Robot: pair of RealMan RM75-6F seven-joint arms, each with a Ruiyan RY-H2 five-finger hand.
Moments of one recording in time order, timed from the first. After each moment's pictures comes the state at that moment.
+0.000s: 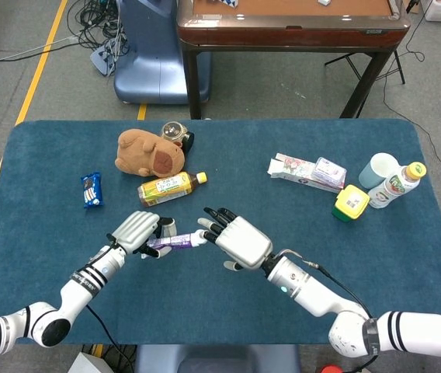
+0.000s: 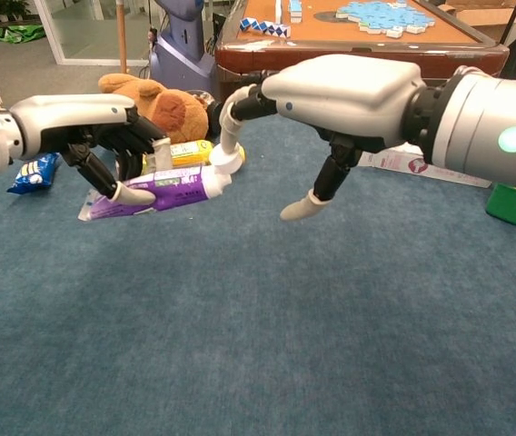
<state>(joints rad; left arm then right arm) -0.78 -1.32 -0.19 -1.69 1.17 0.83 -0.05 0.80 -1.40 0.20 -1.78 -1.40 0.90 -0.49</state>
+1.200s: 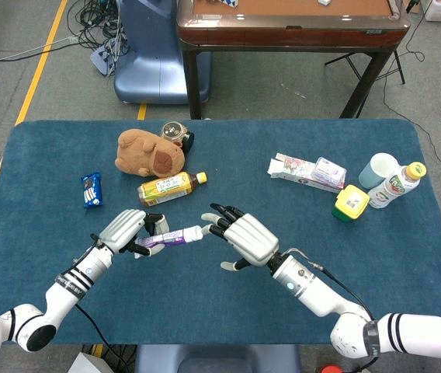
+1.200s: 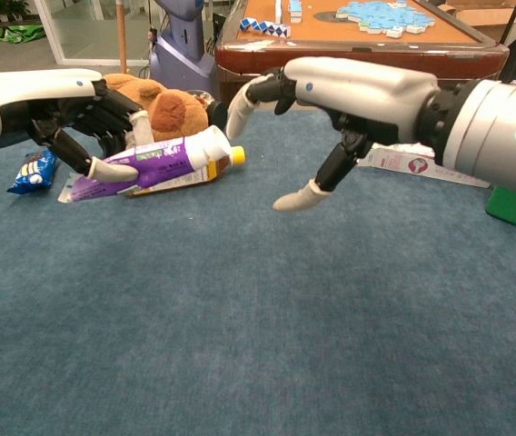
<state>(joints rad) -0.71 -1.27 -0.18 -1.68 1.35 0.91 -0.32 0.78 -1.40 0.17 -1.75 -1.43 0.99 -0.16</state>
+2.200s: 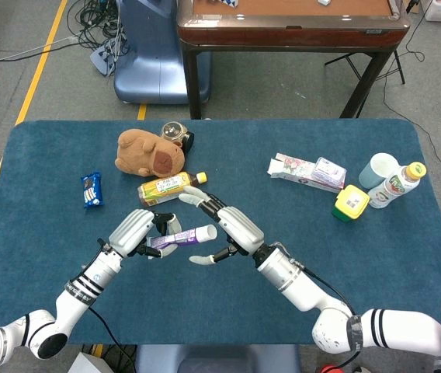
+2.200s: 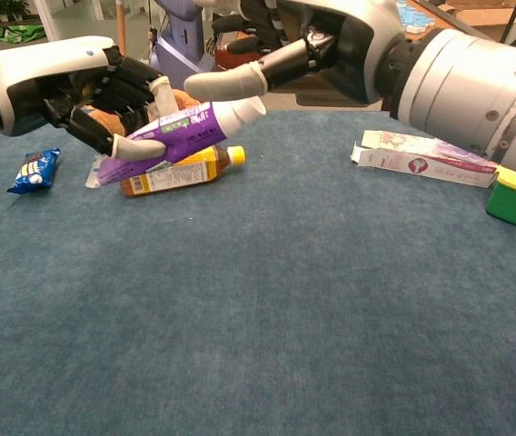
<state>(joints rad) -0.70 -1.35 -0.20 -1.71 1.39 1.02 -0.31 0.81 -1.51 0.28 -1.73 -1.38 1.00 0.42</state>
